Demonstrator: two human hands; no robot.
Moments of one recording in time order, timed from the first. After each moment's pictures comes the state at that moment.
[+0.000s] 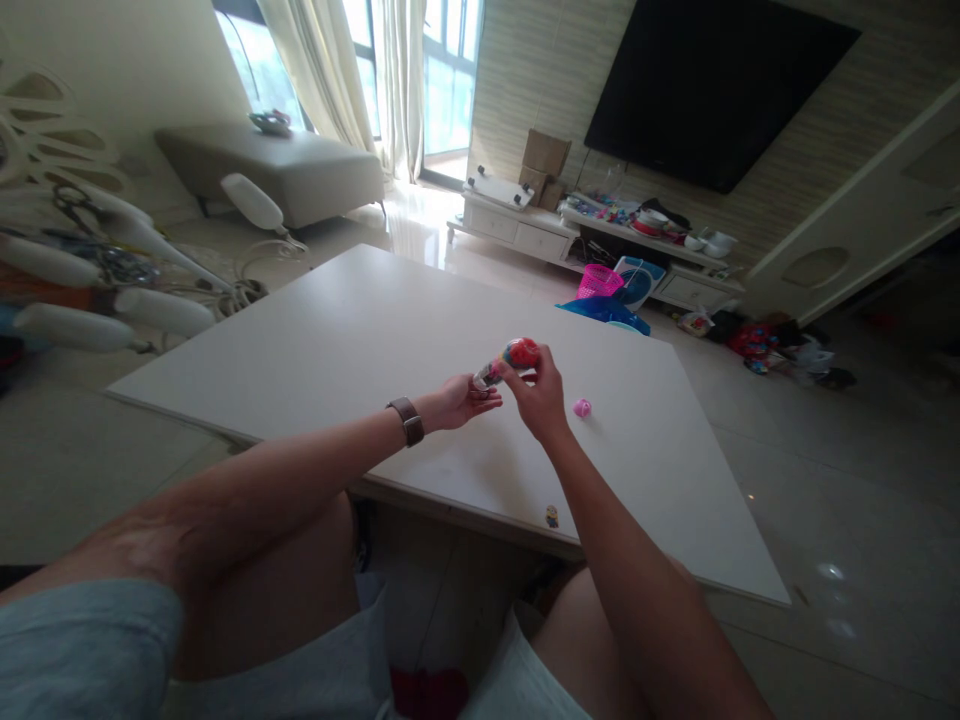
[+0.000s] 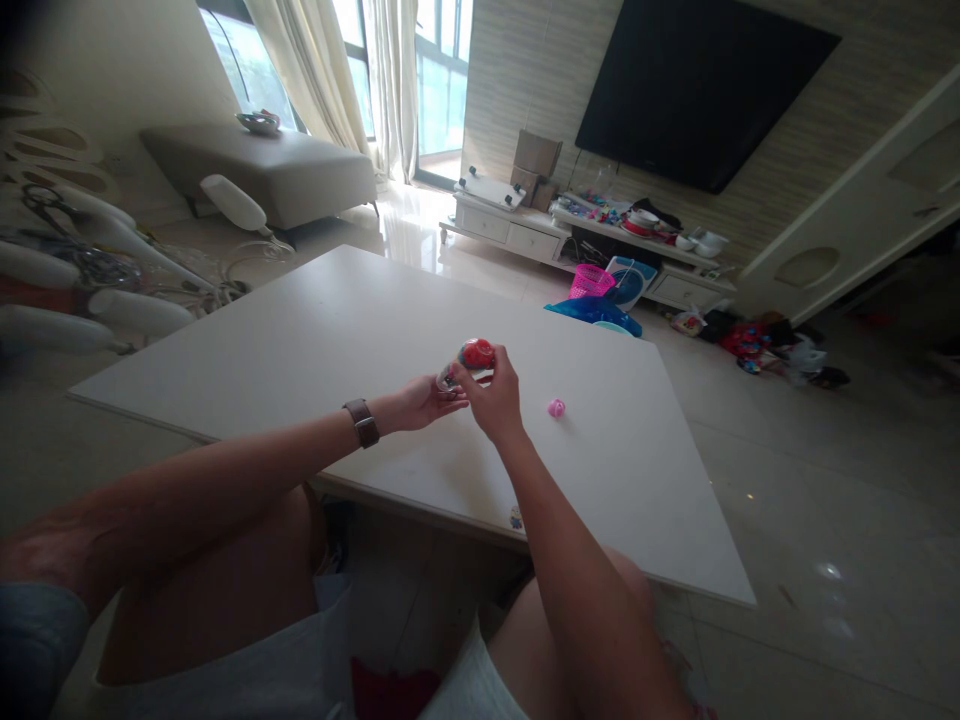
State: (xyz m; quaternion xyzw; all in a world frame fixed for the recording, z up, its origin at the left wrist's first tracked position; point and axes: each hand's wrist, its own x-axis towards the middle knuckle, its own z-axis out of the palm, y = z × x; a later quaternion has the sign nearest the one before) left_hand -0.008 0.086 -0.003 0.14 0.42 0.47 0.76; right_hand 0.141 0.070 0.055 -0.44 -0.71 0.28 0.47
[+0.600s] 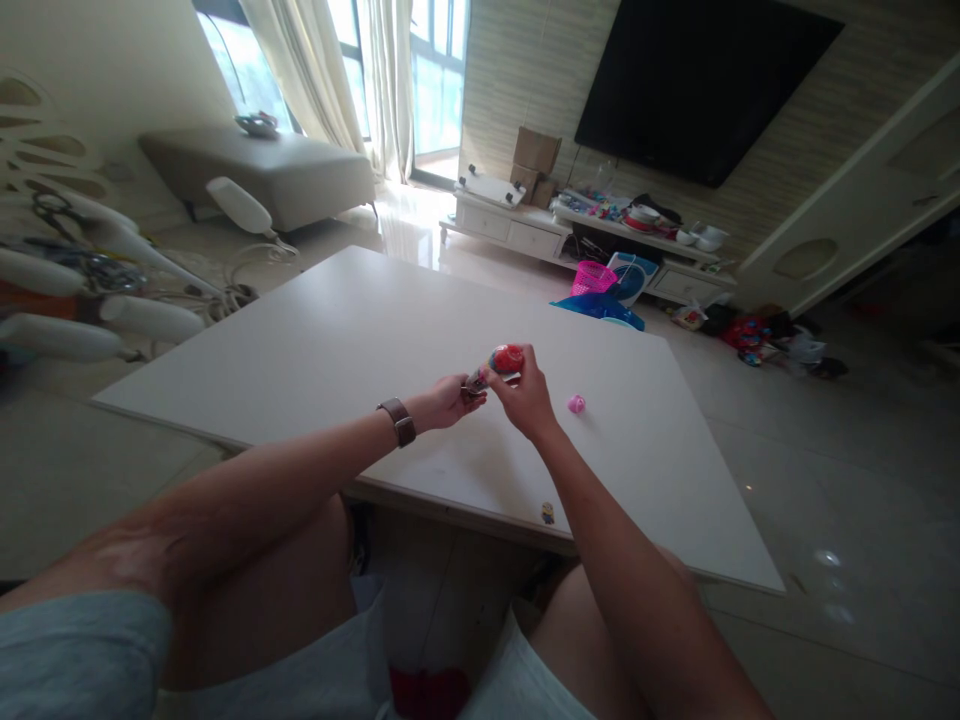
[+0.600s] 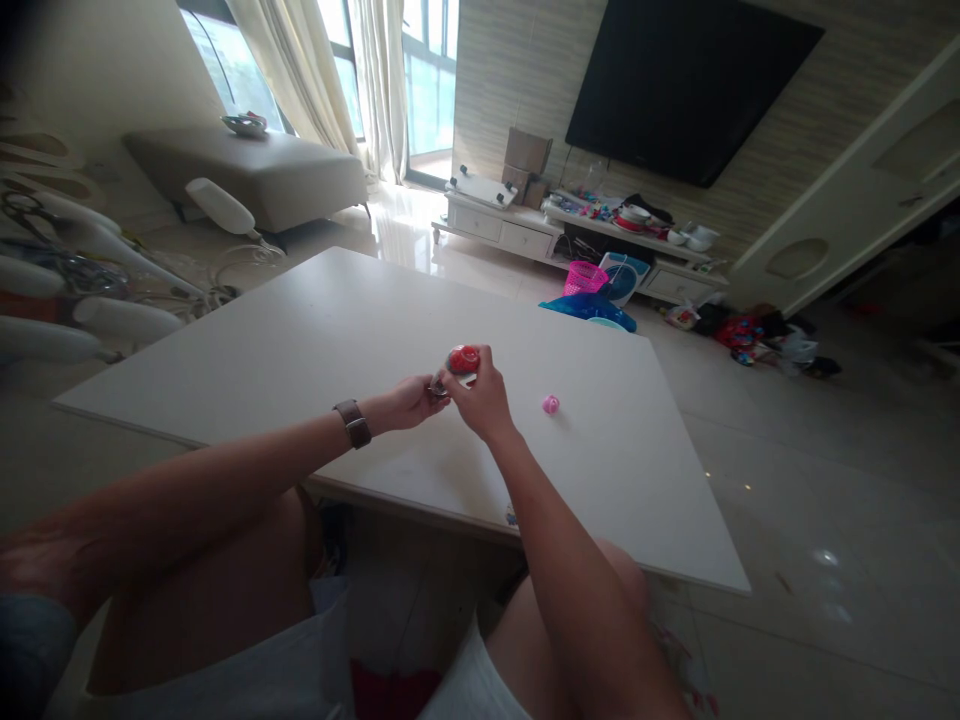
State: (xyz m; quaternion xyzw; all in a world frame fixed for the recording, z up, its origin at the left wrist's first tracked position) left_hand -0.009 0.083 0.003 0.13 0.45 0.49 0.73; right_hand 0.141 0.069 0.054 -0.44 -0.72 0.31 0.45
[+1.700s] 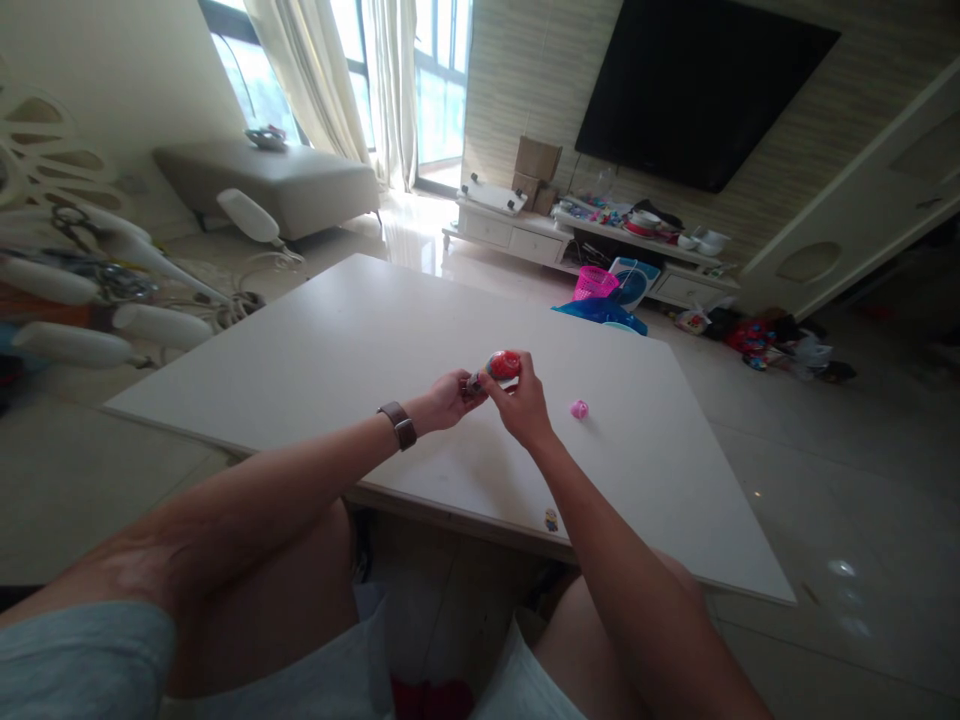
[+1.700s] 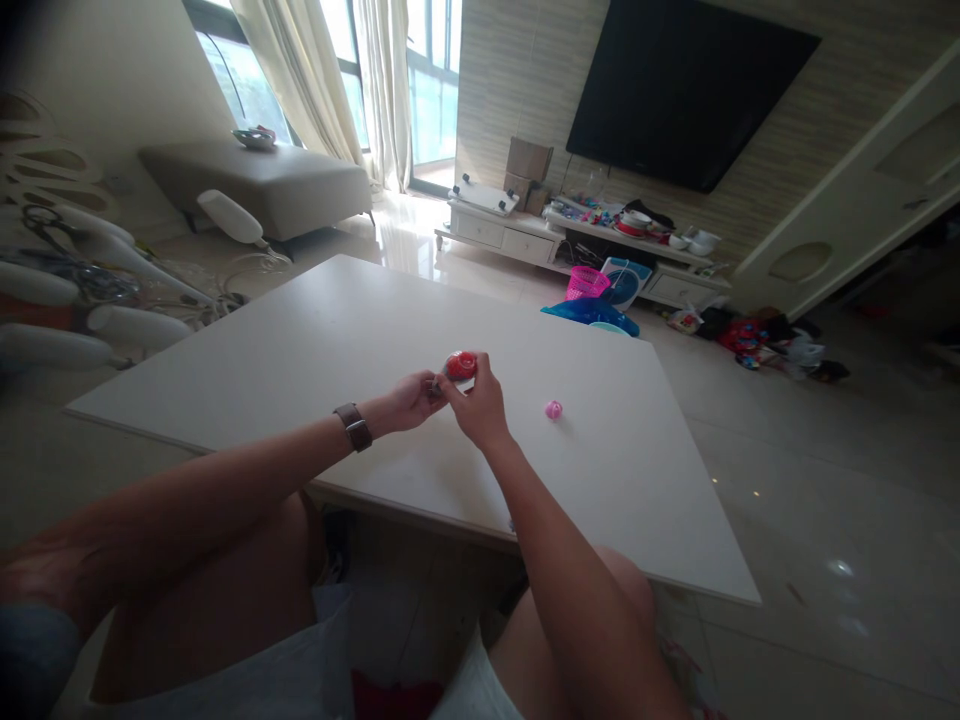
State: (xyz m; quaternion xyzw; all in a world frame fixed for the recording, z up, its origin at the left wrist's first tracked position) left_hand -0.010 0.084 0.020 0.09 0.44 0.54 0.71; right_hand 0.133 0.069 0.047 -0.43 -0.71 0.30 0.47
